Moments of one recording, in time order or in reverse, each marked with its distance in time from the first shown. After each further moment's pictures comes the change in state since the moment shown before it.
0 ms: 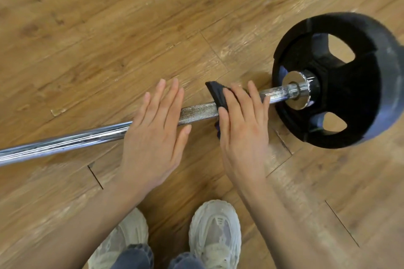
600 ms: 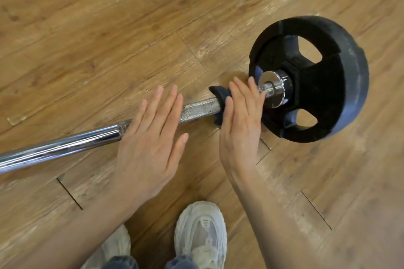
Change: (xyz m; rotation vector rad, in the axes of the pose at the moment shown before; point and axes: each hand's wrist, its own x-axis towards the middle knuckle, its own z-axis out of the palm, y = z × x) left_hand 0.000 0.019 0.002 -0.194 0.014 0.083; right_hand 0.009 0.018 0.002 0.146 0.144 0.146
